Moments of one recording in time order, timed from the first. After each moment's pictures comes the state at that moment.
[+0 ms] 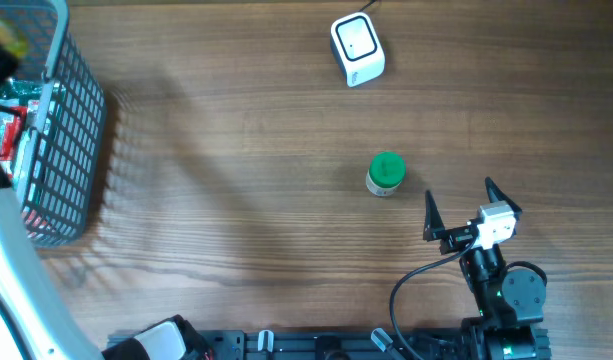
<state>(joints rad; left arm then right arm) 0.40 1.40 1.84 -0.89 0.01 -0.34 0.08 0.01 0.01 0.00 -0.12 -0.07</state>
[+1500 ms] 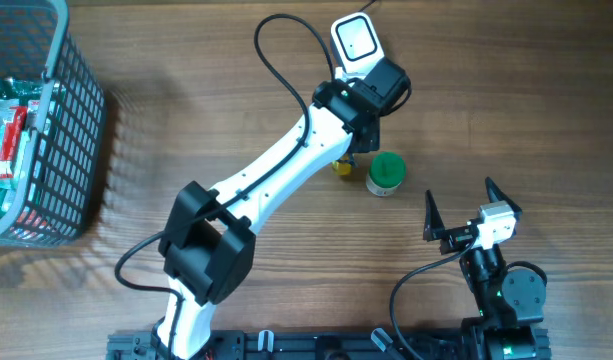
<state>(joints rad) -0.76 2.07 1.84 -1.04 -0.22 -0.70 0.08 0.01 0.01 0.00 -0.12 -0.07</state>
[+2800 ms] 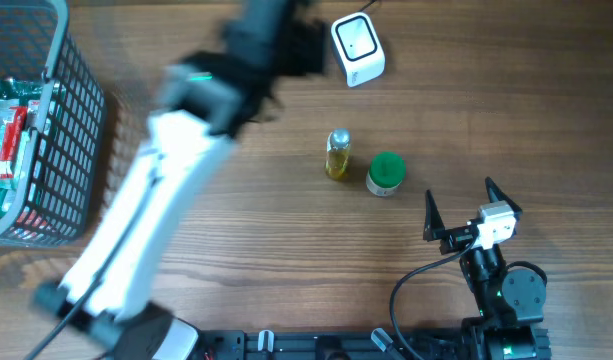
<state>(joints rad) -0.48 1.66 1.92 -0.89 -0.28 -0.31 0.08 0.01 0.01 0.00 -0.12 -0.07</state>
